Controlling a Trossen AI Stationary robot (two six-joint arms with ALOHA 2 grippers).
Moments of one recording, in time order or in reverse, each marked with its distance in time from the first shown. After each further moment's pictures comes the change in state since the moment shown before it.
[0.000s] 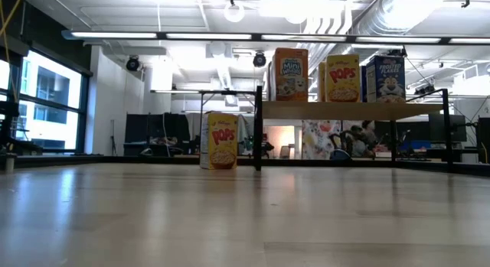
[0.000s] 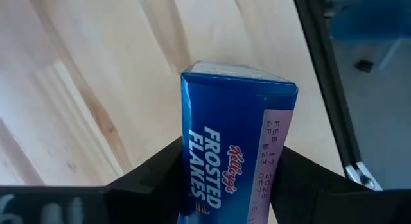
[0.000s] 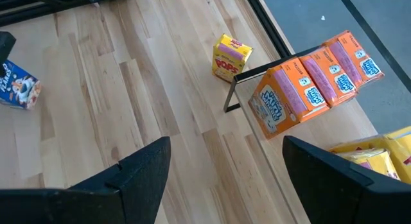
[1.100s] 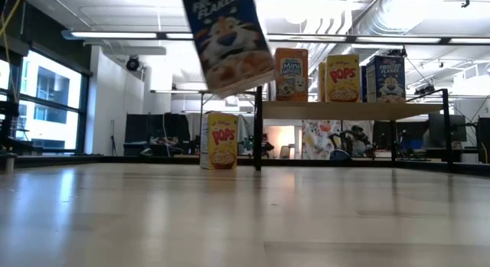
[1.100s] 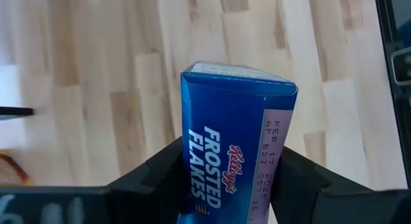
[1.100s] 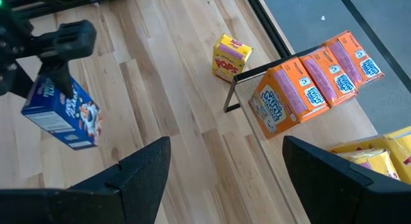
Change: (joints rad) left arm 0.485 0.000 0.264 -0.009 -0.039 0.247; right arm 0.000 0.000 0.000 0.000 0.000 0.000
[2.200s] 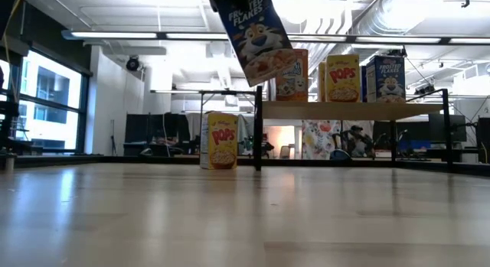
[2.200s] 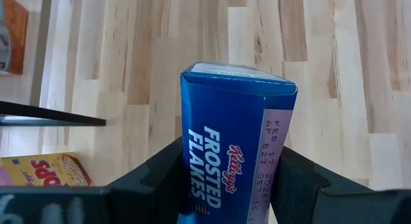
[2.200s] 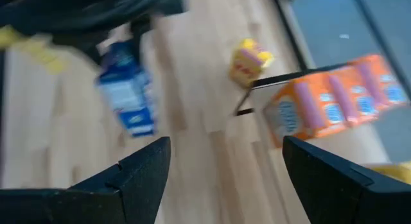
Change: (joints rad) left arm 0.189 -0.001 0.104 0.002 0.000 0.059; right arm 0.000 0.000 0.000 0.011 -0.079 -0.141
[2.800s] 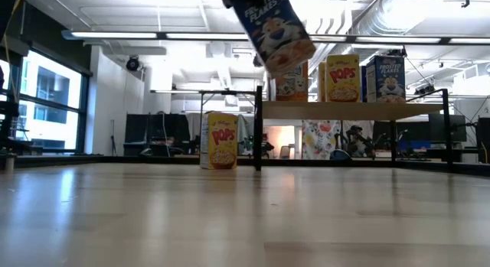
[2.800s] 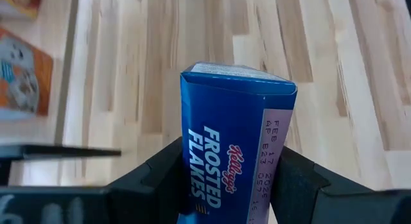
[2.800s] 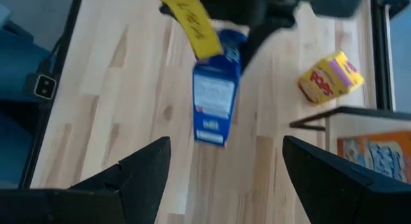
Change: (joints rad) left arm 0.014 0.000 0.000 0.094 -0.010 0.090; right arm 0.127 0.103 0.000 0.012 -0.136 -0.154
